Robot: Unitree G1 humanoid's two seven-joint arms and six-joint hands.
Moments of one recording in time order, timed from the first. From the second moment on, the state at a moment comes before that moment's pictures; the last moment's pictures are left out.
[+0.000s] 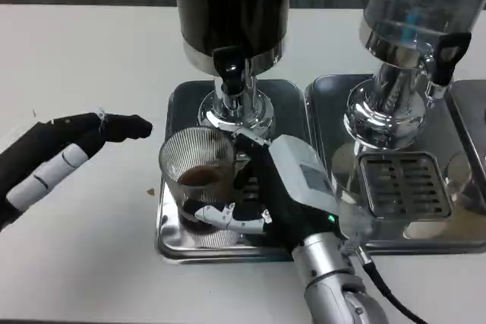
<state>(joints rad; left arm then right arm) -0.29 0.58 0.22 0.85 -0.23 -0.85 -0.89 -0.16 -0.01 0.48 0.27 -0.69 -0.01 -0.34</state>
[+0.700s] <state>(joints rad) -0.29 0.58 0.22 0.85 -0.23 -0.85 -0.89 -0.12 -0.01 0.47 0.25 -0.69 -0.01 -0.38</state>
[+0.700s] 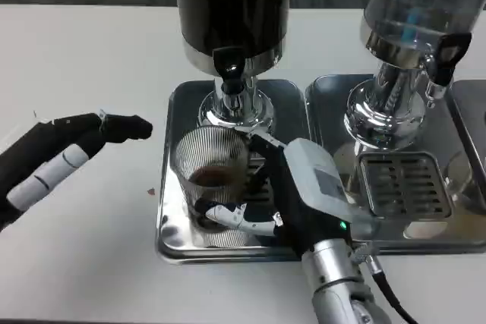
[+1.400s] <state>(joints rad) -0.29 0.58 0.21 0.86 -0.23 -0.85 -0.89 -0.07 -0.04 0.42 0.19 -0.68 -0.01 -0.38</state>
